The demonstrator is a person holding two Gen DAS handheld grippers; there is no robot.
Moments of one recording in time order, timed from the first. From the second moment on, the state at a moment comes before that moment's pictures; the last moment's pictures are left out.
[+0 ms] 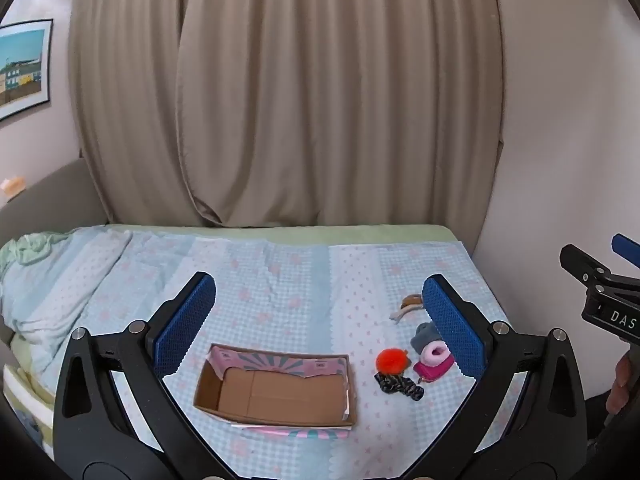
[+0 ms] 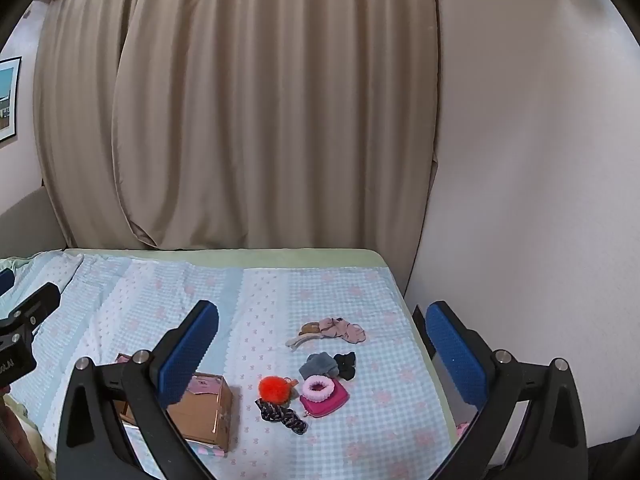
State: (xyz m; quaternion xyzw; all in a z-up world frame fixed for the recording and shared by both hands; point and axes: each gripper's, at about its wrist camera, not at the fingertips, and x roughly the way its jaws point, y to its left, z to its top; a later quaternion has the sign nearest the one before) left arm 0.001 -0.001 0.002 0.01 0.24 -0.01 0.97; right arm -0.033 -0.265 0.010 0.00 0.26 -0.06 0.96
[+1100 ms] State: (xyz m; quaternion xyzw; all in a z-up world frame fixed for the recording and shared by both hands) left arm -0.007 0.005 0.005 0.01 0.23 -0.01 0.97; right arm -0.035 -0.260 0.013 0.00 0.25 -0.06 0.97
